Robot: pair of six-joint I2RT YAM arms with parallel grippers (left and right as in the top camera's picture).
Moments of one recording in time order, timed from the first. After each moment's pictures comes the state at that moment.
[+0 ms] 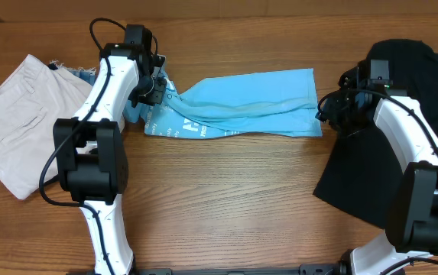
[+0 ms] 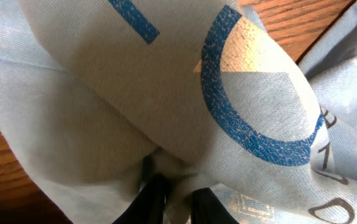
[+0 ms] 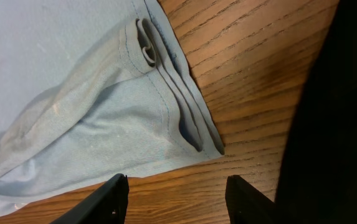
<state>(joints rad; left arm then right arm) -0.09 2.21 1.82 -0.99 -0.02 0.14 -0.08 1.79 1.26 -0.79 -0.25 0.41</state>
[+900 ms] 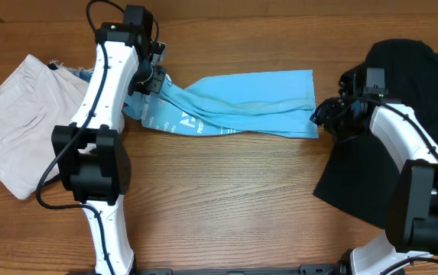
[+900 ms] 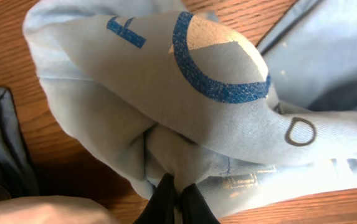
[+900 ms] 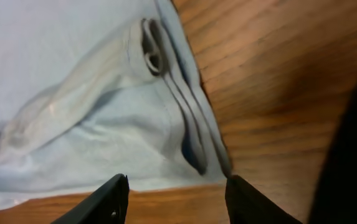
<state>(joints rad) -0.12 2.21 2.04 -1.24 -0.06 0.15 -0.08 1.79 1.15 -0.63 -0.33 0.41</state>
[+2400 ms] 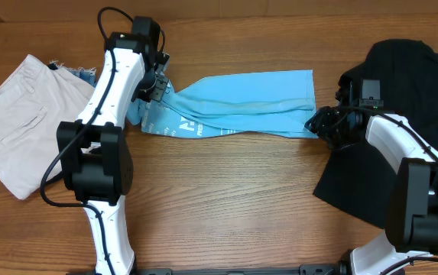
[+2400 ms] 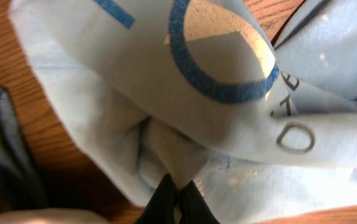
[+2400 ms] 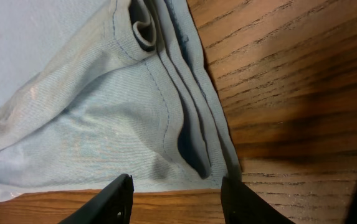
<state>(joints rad) -0.13 2.21 1.95 -1.17 -0.15 0.19 -0.08 1.79 1.05 -0.52 -0.38 0.41</state>
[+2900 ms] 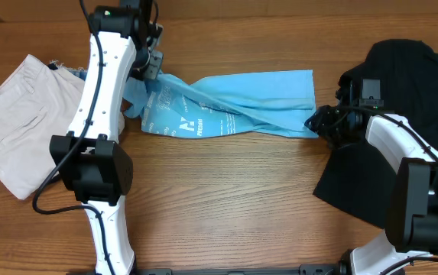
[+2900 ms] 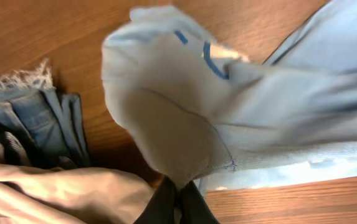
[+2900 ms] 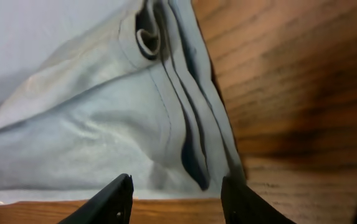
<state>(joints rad) -0.13 2.21 2.27 -1.38 -0.14 0.15 -0.08 1.79 1.05 -0.49 -0.39 0.41</state>
